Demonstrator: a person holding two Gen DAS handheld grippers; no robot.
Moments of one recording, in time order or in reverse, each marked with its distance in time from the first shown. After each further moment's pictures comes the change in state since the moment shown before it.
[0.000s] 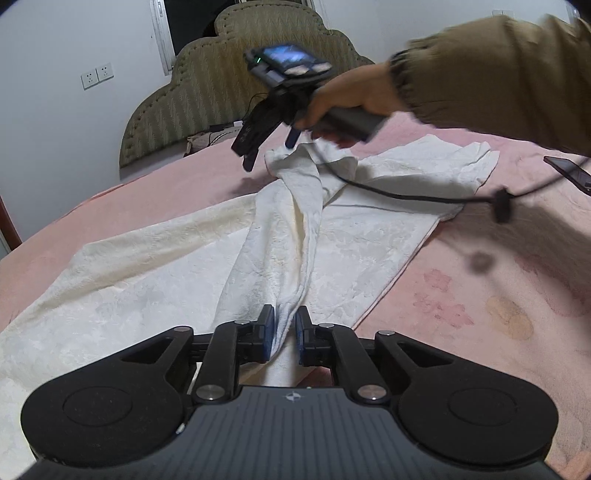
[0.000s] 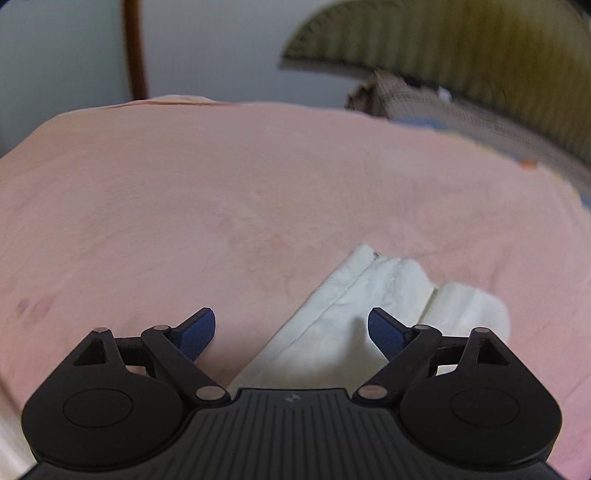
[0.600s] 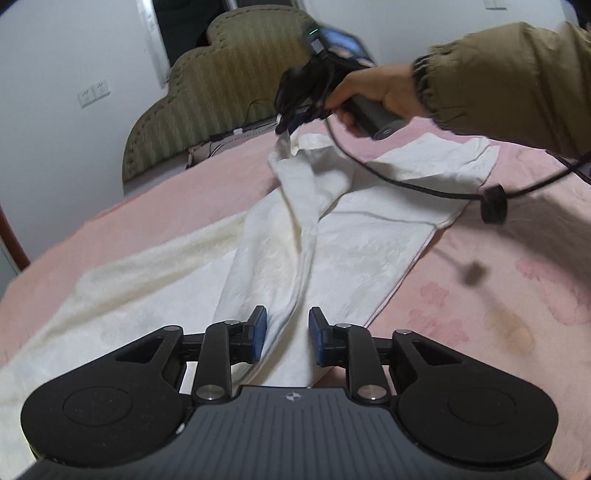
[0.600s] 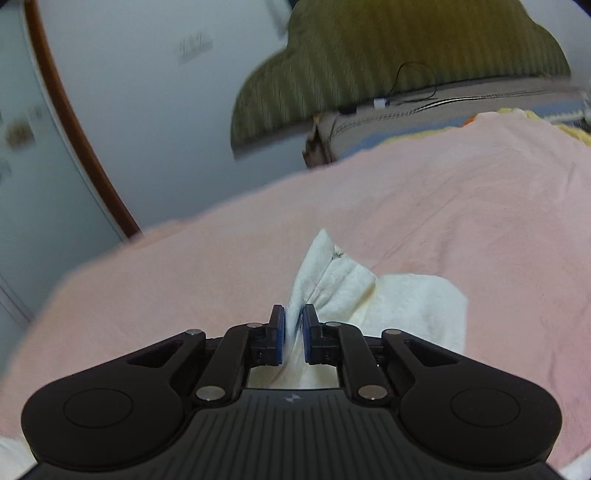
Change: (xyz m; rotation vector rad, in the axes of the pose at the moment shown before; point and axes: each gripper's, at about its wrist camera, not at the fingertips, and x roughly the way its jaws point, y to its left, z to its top) left arm 0.002 -0.020 0.018 0.076 -0.013 0.044; right arm -0.073 -0.098 -0.043 0.457 -0.296 0.202
